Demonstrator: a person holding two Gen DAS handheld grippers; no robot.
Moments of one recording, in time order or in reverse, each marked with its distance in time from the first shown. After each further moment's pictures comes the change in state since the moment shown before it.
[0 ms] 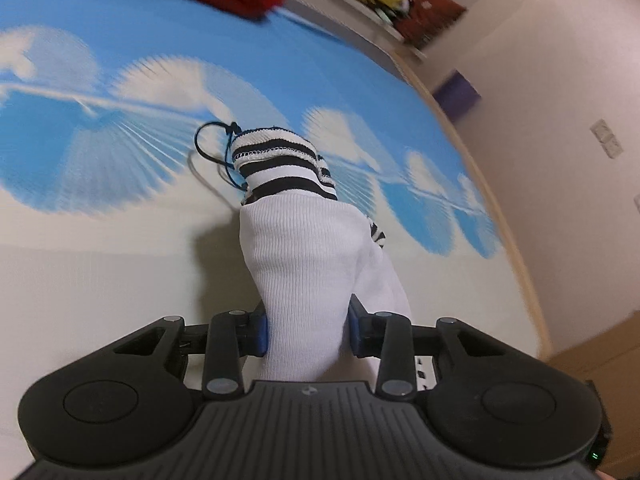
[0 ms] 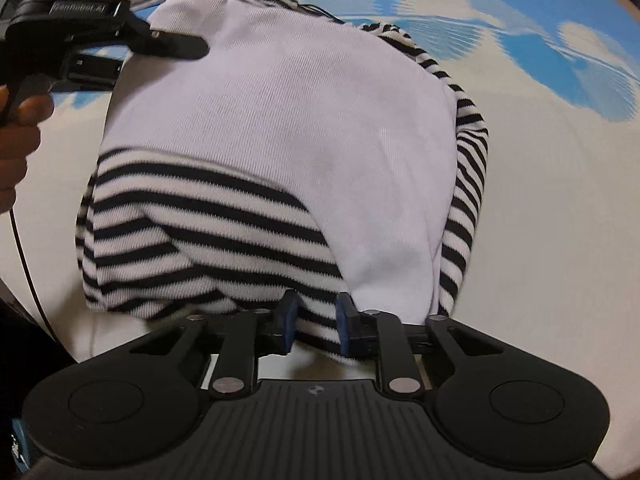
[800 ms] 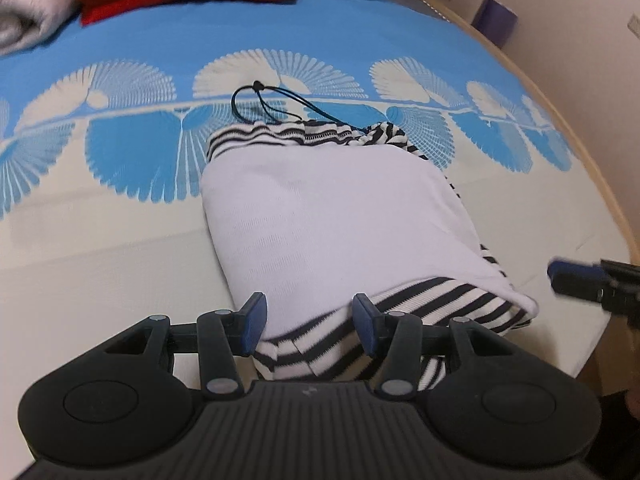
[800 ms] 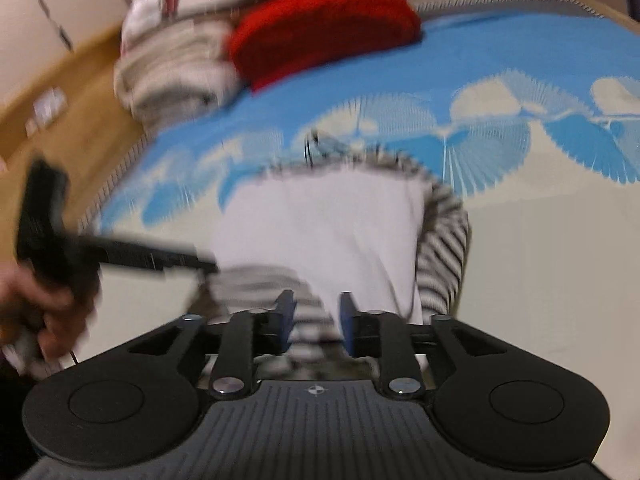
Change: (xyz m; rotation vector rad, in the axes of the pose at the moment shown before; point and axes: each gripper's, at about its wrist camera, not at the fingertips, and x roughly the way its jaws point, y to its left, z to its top) left arm -0.043 0.014 -0.044 0.210 0.122 0.257; right arm -0.059 0.009 0.036 0.153 -0.366 0.180
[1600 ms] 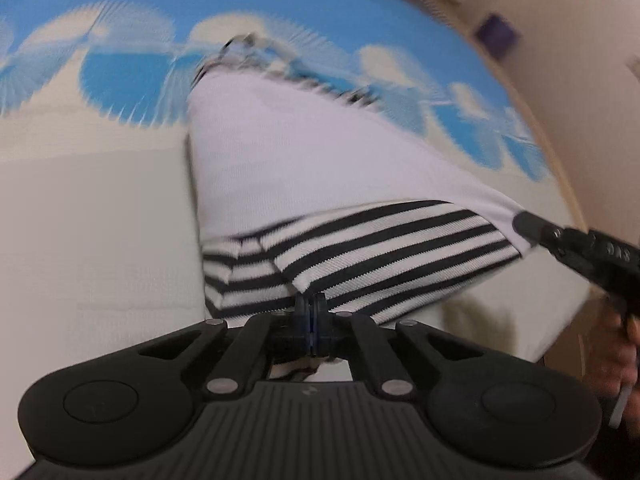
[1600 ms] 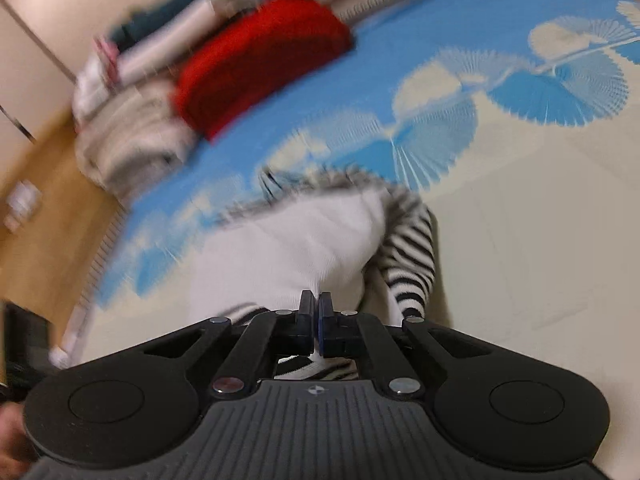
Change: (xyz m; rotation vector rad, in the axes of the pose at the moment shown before) left arm -0.026 -0.018 -0.040 -0.097 0.025 -0.108; right arm -0.020 -0.042 -0.004 0.229 -0.076 0.034
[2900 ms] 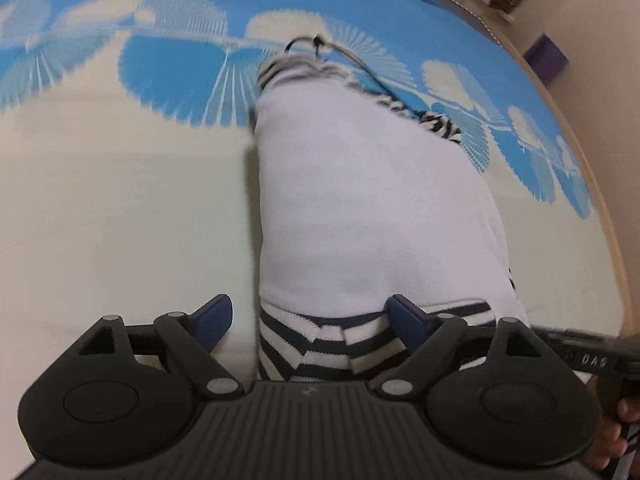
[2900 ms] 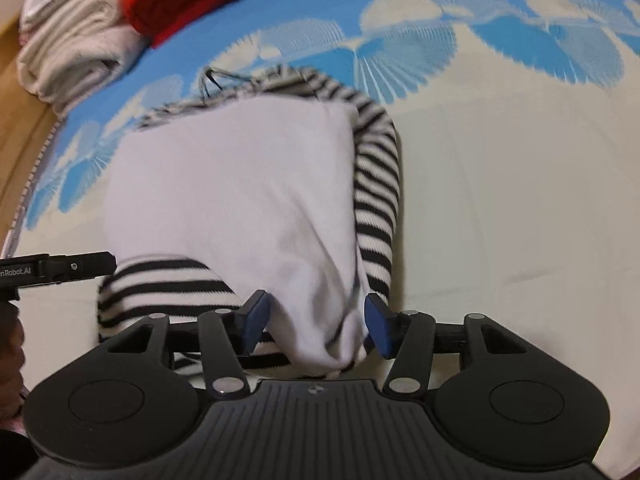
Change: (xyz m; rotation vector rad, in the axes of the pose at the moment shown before) left arm 0.046 0.032 0.018 -0.162 -0.002 0.101; right arm 0.080 -0.005 -0.025 -0.075 0.325 -0.314
